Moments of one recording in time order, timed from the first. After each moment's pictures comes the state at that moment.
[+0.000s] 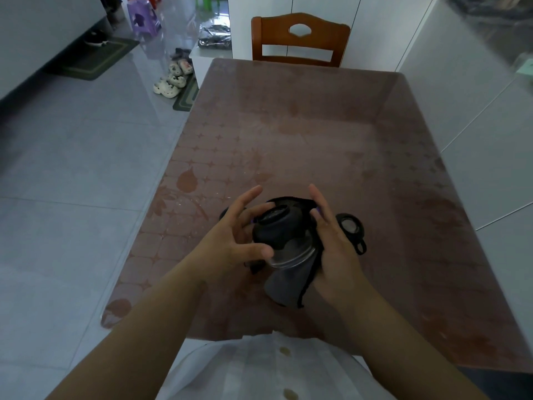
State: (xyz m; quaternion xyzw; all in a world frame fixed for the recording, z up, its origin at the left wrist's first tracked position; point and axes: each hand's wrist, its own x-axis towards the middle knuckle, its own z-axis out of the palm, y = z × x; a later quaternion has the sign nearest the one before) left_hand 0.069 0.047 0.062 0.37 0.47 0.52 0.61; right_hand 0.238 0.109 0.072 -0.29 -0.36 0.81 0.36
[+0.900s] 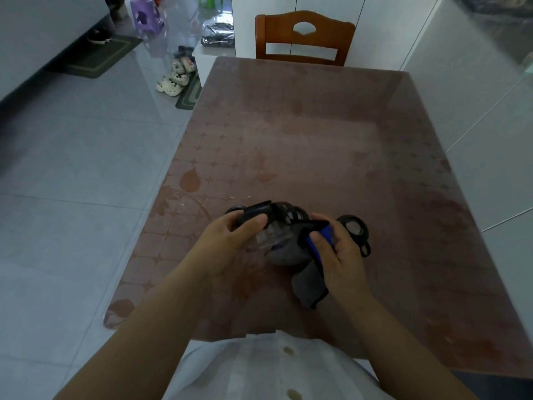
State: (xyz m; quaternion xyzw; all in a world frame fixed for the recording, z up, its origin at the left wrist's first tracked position) left_hand 0.067 0.049 0.060 0.30 0.63 0.48 0.53; right_hand 0.254 0.111 0.046 -0.41 -0.64 0.56 0.34
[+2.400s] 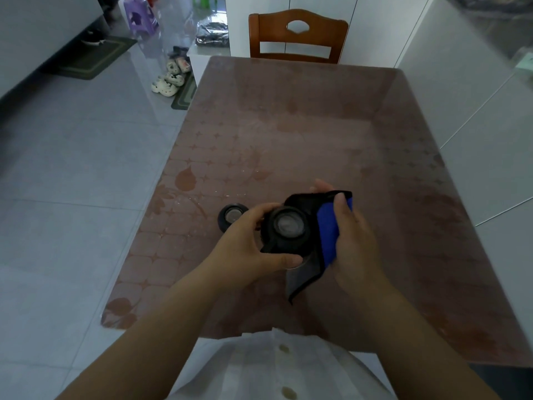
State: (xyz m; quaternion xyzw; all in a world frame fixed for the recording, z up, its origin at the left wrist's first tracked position) left_hand 0.098 0.045 0.081 0.52 0.64 0.39 0.42; right_hand 0.251 0.117 0.087 -0.37 -0.49 0.69 0.39
